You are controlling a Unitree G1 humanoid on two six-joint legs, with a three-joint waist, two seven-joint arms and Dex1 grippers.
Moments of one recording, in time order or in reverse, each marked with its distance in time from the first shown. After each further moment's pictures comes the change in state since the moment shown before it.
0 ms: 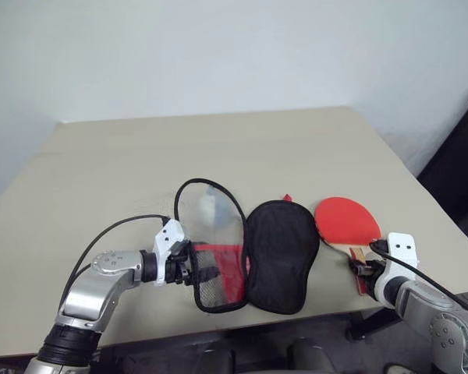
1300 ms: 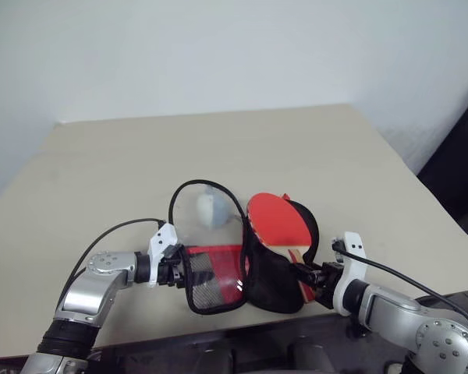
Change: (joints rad) left arm -0.034 0.017 -0.020 0.170 0.030 -0.119 -0.097; right arm -0.044 0.231 0.030 -0.074 0.561 0.235 -0.268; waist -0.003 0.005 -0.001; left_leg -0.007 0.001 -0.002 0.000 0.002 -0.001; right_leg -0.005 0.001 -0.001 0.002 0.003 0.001
